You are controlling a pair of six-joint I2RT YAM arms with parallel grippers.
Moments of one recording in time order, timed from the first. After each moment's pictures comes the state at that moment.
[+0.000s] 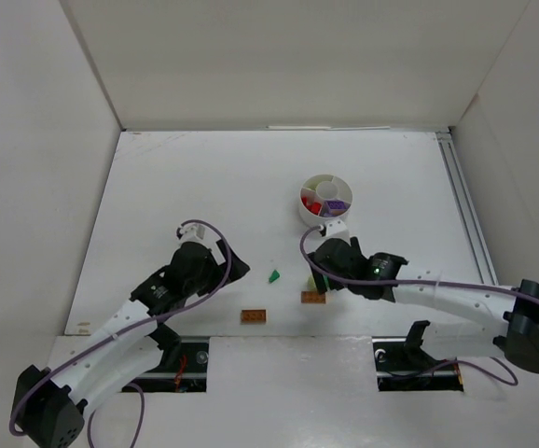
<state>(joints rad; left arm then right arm) -0.61 0.70 0.40 -0.41 -0.05 -0.95 1.04 1.17 0.77 -0.57 0.46 0.52</state>
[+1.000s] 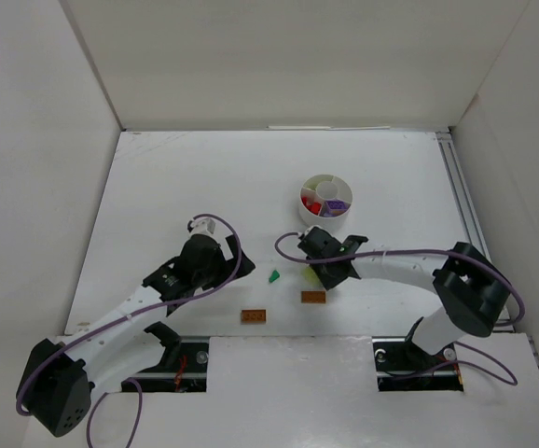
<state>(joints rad) -0.61 0.87 0.43 -0.31 -0.02 -0.87 0.88 1.54 0.86 -0.58 0.26 0.29</state>
